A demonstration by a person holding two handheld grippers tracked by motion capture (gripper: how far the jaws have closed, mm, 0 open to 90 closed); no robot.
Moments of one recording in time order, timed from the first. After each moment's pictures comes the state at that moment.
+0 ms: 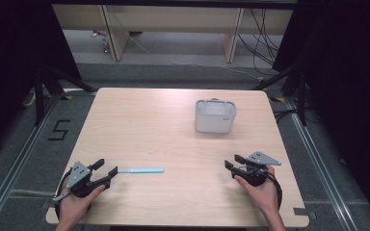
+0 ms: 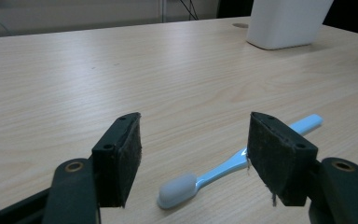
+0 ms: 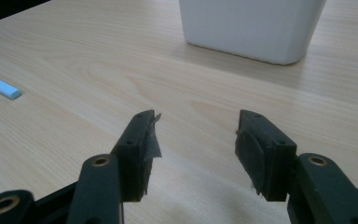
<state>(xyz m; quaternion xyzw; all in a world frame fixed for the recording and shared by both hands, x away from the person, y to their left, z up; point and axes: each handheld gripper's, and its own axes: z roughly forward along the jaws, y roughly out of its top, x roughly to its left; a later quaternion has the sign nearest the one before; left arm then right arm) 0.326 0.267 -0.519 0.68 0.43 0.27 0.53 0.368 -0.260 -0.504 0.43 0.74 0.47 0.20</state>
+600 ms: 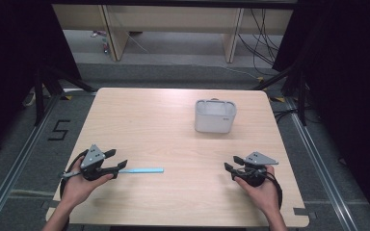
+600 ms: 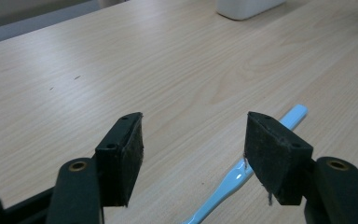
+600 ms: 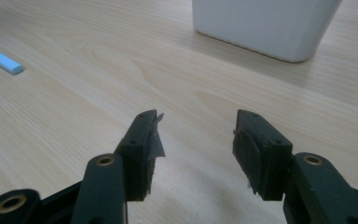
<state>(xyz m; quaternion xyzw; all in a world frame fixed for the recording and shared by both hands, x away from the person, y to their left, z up) 0.366 0.245 -0.484 0.78 0.36 0.23 0.46 0.366 -0.256 -0.501 0.41 0.77 0.45 0.20</state>
